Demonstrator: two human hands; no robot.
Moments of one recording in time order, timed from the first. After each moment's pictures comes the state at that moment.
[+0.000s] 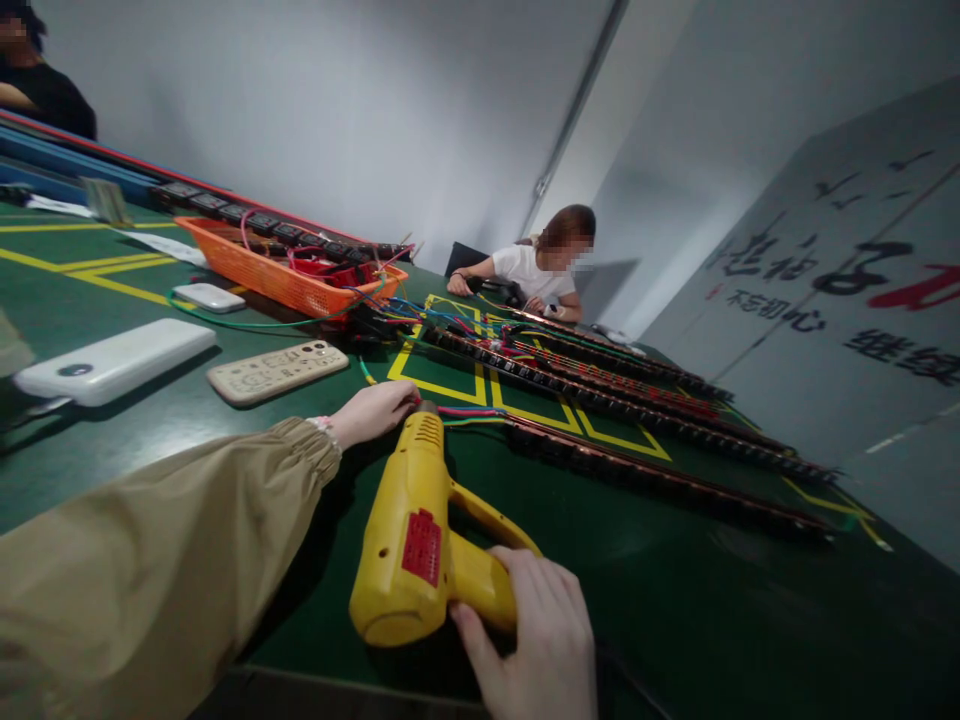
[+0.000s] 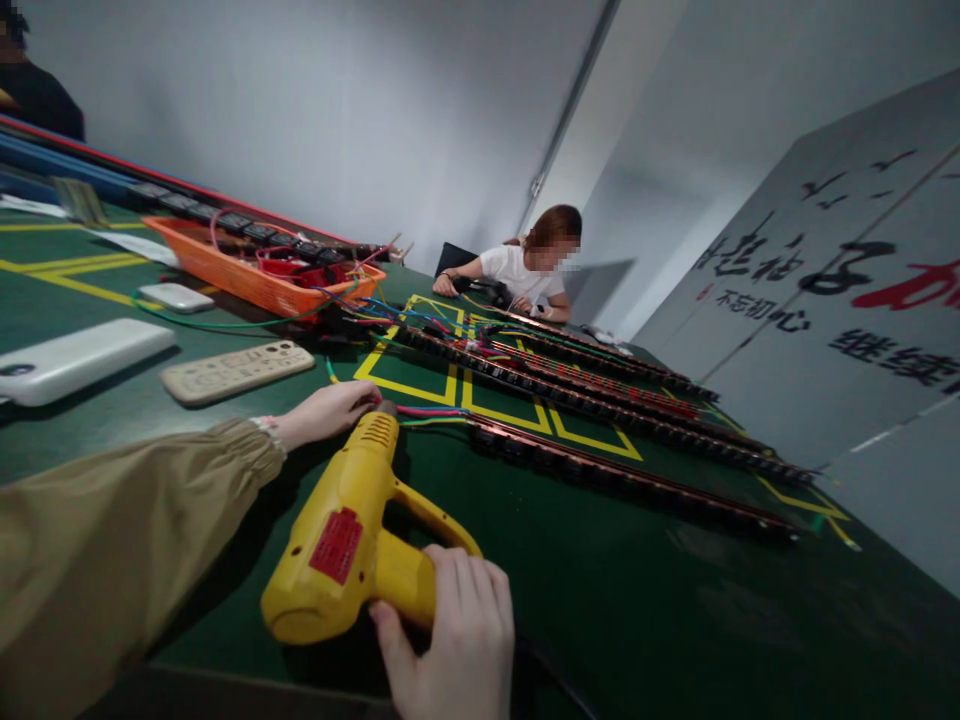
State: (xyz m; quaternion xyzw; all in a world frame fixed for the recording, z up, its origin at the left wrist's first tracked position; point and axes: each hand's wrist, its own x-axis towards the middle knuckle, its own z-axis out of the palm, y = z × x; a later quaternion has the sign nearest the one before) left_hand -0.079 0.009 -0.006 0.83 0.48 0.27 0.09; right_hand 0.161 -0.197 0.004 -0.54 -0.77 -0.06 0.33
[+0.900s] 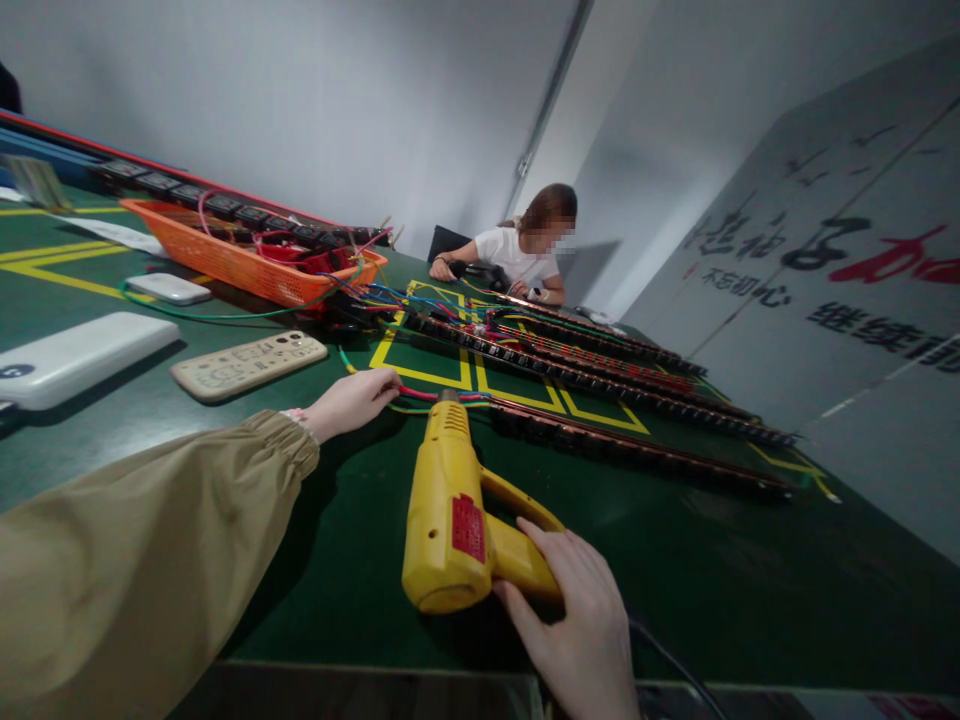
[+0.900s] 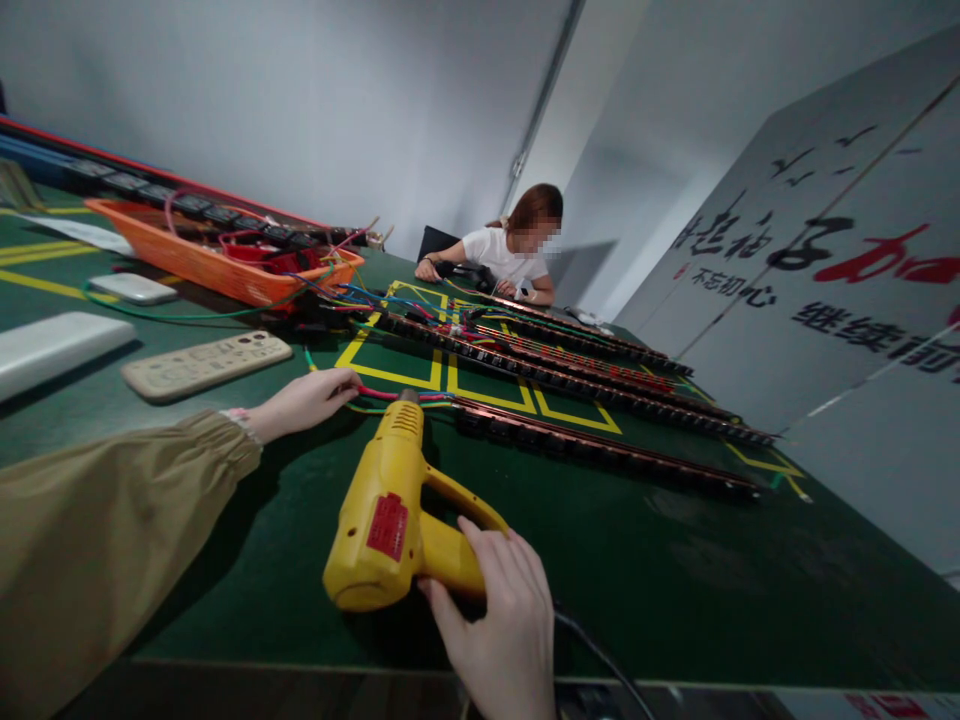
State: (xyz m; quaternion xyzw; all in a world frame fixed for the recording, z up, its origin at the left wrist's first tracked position) left_hand -0.080 0.004 -0.003 0.82 0.50 0.27 0.09; right_hand 0.212 -0.196 0.006 -0.55 -0.78 -0.14 0.27
